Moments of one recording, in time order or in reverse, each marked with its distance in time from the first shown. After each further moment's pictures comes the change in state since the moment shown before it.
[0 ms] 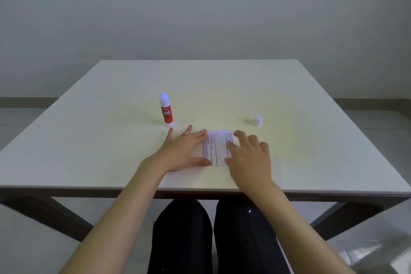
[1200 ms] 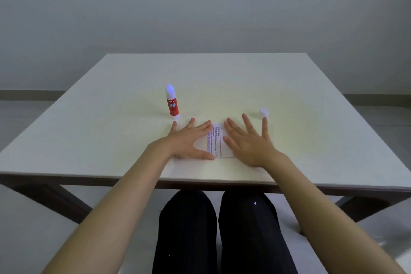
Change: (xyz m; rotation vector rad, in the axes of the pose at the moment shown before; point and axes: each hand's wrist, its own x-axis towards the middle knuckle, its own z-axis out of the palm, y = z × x) left_hand 0.003 0.003 -0.012 0.031 -0.170 -0.039; right_hand 0.035 0.022 0.010 0.032 -0.321 -0.166
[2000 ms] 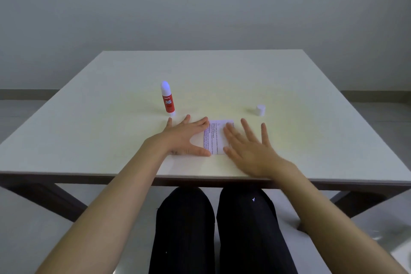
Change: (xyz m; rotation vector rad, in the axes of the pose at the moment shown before) left_hand -0.001 0.003 -0.003 0.012 0.009 -0.025; right_hand -0.028 0.002 0.009 0.018 -0.036 -0.052
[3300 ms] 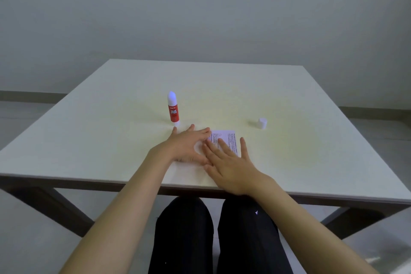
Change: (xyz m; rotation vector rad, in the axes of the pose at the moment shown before) left_hand -0.001 0.003 -0.003 -0.053 0.061 -0.006; right_hand 0.009 -0.042 -0.002 -0.009 -0.006 -0.141
